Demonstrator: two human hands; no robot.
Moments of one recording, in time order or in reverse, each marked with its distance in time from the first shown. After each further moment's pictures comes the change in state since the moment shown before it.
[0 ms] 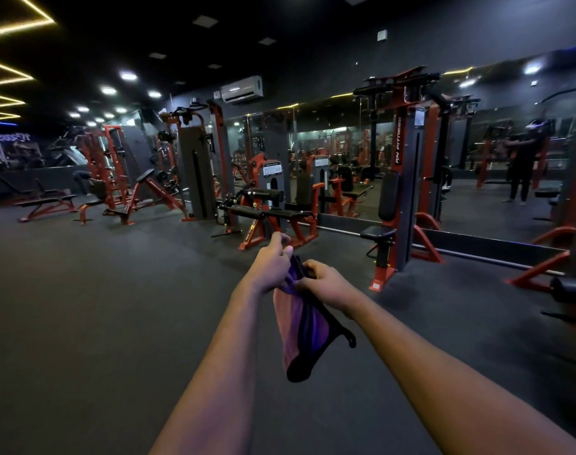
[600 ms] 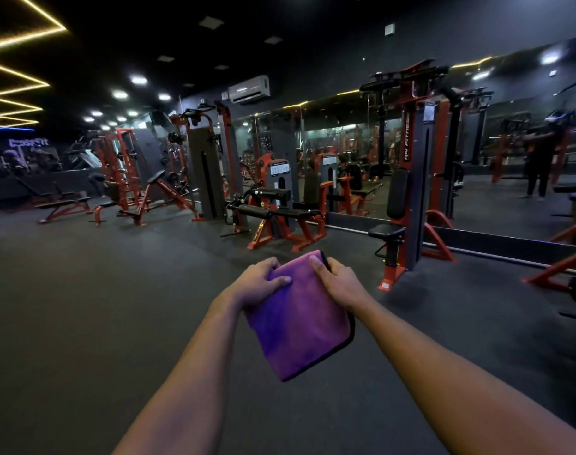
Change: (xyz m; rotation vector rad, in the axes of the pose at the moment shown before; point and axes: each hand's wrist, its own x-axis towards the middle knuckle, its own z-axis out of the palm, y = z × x) left_hand 0.005 -0.045 -0.008 0.393 -0.148 0.074; right_hand 0.017 0.045 -0.023 -0.018 0.246 -0.059
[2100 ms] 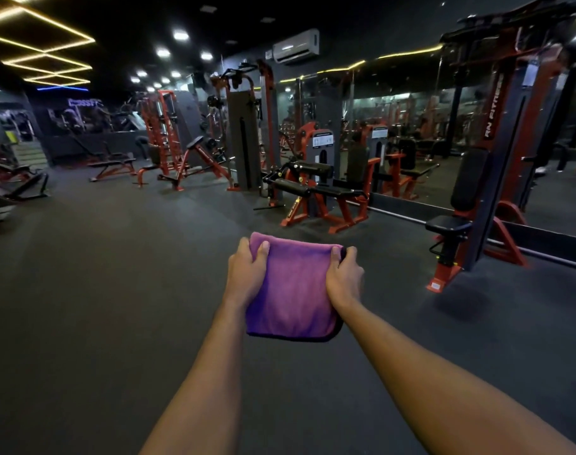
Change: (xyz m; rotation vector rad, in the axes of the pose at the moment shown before) left_hand 0.157 -0.167 -0.018 -0.284 0.599 -0.261; right_hand 0.228 0.043 0.153 0.060 0.259 0.125
